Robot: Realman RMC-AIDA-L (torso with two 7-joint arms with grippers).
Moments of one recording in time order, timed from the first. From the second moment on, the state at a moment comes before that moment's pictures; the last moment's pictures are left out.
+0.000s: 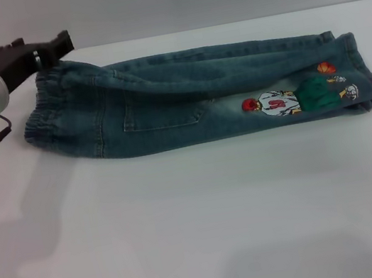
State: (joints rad) left arm -0.30 -2.06 -1.54 -1.30 2.52 -0.35 0.19; right arm -0.10 2.07 1.40 1.42 -2.91 -0.09 -0.05
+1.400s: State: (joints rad) left arm -0.23 -2.06 -1.61 -1.27 2.57 -0.59 0.18; right arm -0.22 2.08 1.26 1.48 -2.92 -0.17 -0.09
